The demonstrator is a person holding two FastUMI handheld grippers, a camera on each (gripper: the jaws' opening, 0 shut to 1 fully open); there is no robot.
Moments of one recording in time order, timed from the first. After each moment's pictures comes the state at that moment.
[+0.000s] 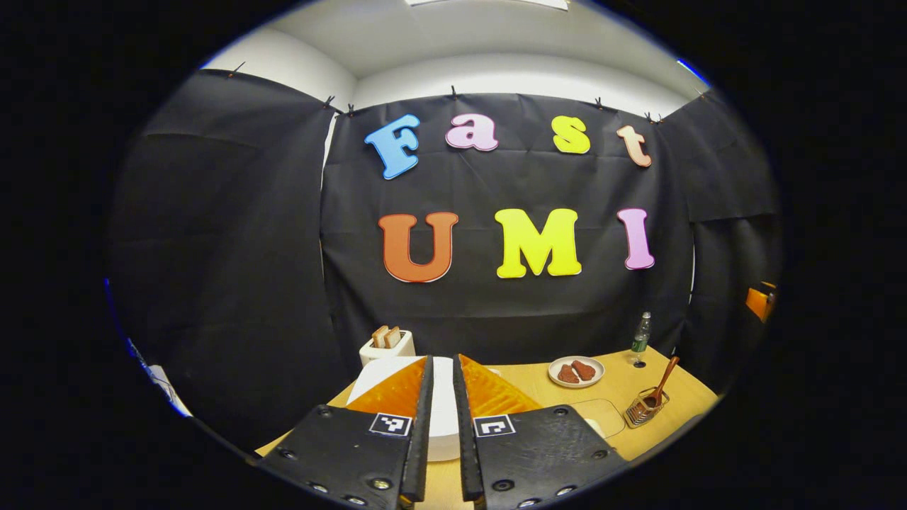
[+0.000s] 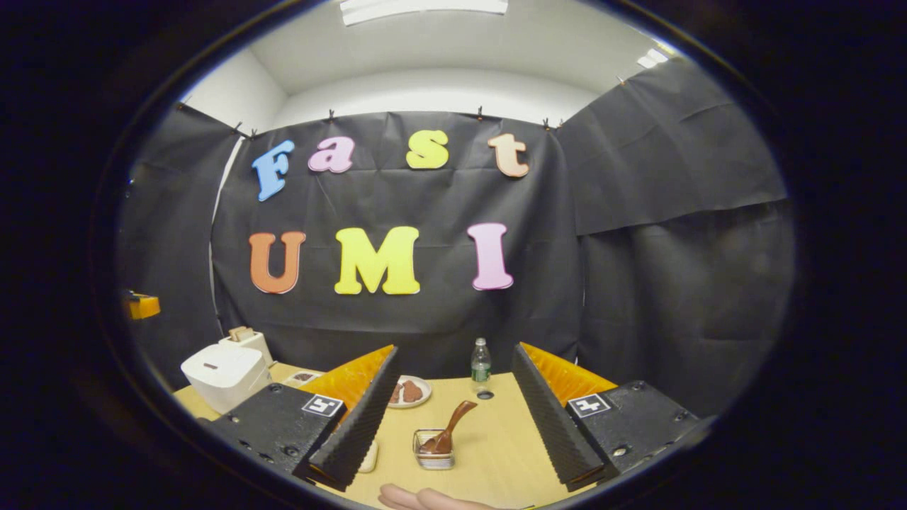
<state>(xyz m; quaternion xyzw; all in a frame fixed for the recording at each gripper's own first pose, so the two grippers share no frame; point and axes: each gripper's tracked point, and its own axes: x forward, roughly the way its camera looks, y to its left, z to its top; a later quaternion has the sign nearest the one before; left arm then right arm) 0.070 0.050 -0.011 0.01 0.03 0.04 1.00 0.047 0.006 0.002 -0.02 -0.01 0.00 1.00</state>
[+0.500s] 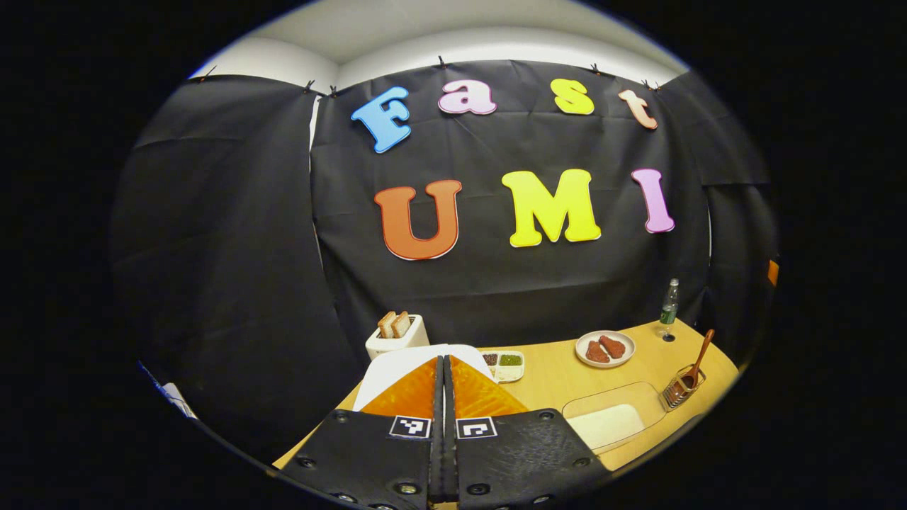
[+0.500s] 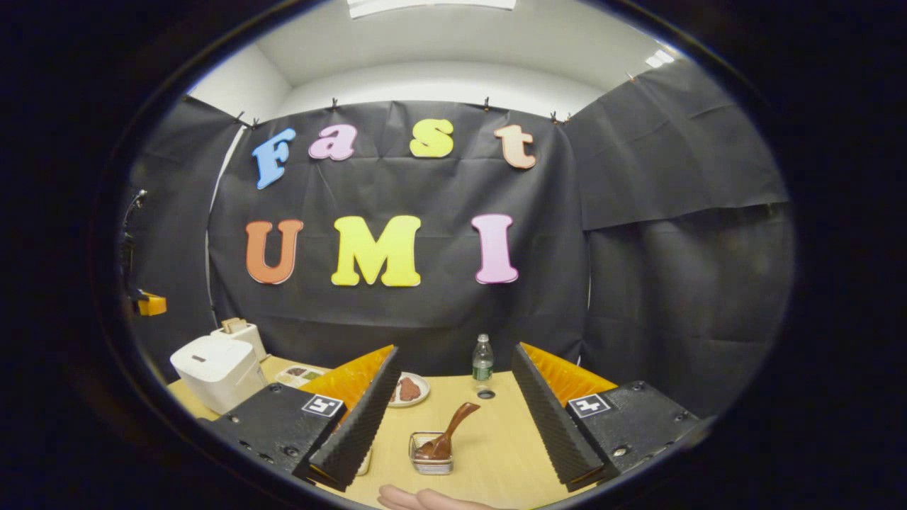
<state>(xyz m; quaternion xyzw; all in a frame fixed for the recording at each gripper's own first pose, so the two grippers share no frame) 0.140 0.071 -0.071 0.05 0.12 0.05 0.99 0.092 0.009 -0.027 -0.03 0.02 0.00 1.00</state>
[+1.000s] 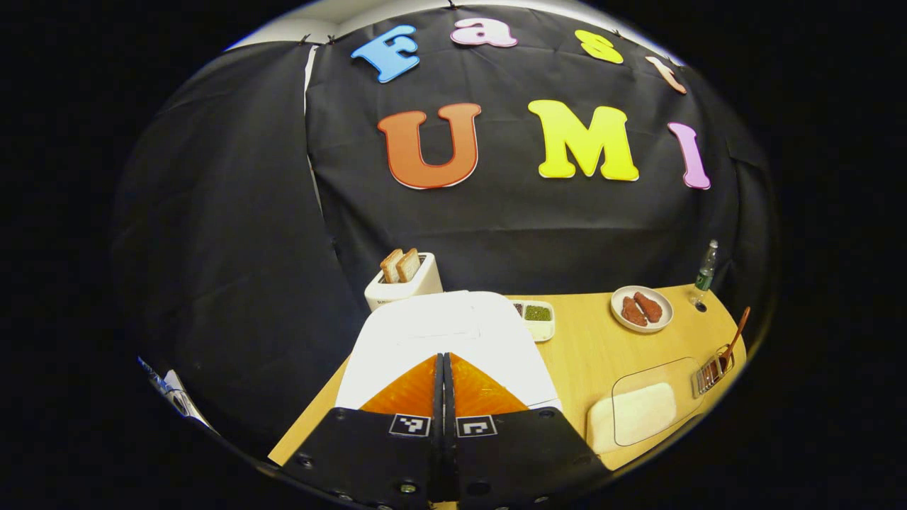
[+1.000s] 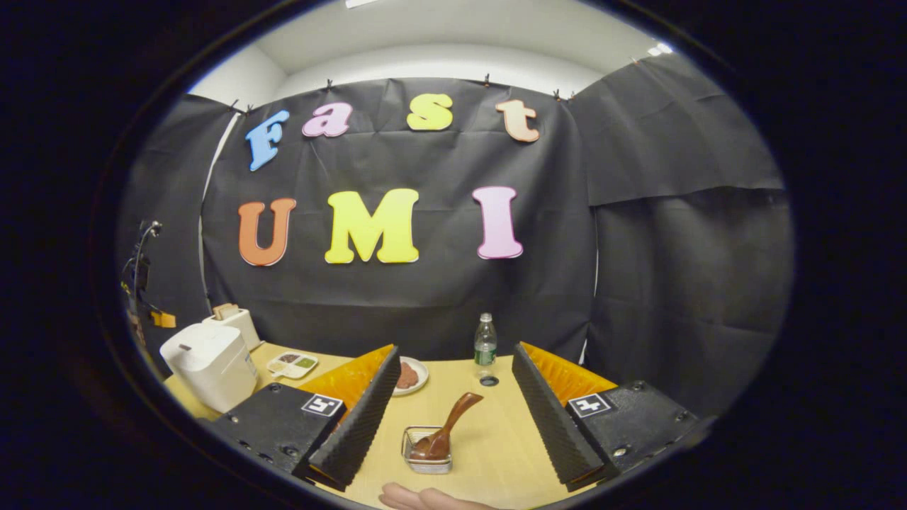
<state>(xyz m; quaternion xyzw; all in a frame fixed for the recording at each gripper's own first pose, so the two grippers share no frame) 0.195 0.113 -0.159 0.03 0.24 0.08 0.97 0.132 0.006 -0.065 -0.03 0.05 0.01 1.00</state>
